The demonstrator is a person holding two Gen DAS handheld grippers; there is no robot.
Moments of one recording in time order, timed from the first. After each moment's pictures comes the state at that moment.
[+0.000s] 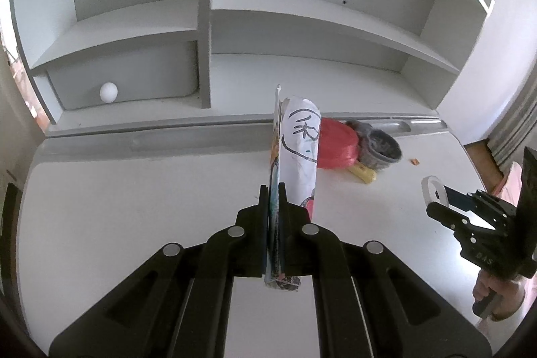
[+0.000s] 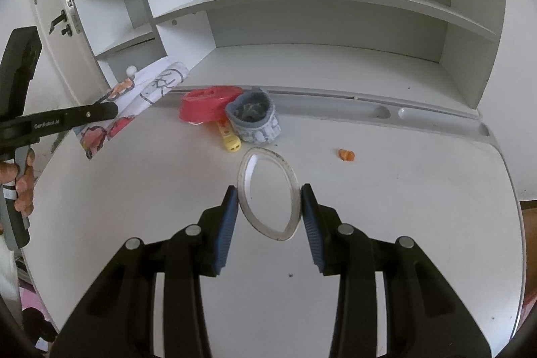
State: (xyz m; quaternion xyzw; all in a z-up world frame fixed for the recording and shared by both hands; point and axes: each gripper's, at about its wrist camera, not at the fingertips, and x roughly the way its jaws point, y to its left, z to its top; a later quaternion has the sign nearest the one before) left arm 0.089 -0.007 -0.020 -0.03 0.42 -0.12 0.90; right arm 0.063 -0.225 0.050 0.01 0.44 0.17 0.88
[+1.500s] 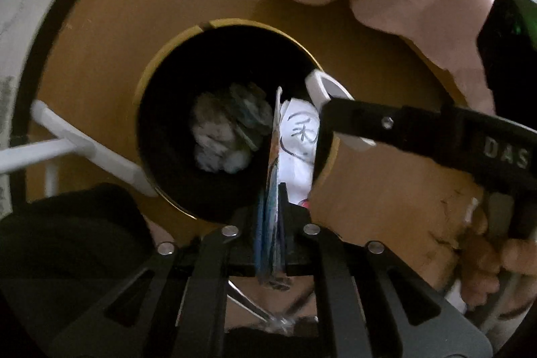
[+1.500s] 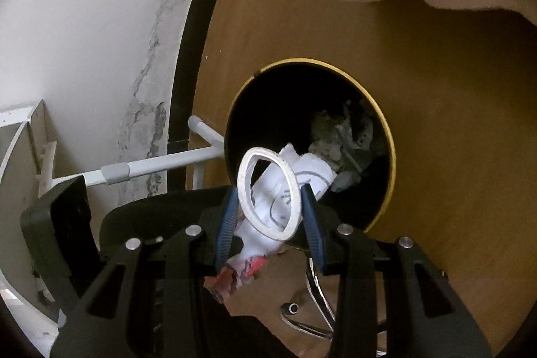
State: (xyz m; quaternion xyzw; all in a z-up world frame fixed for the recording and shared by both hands) left arm -0.161 -0.576 -0.373 0.34 0.65 -0.42 0.53; right arm -0.317 -0.661 -0.290 0.58 0.49 -0.16 0.63
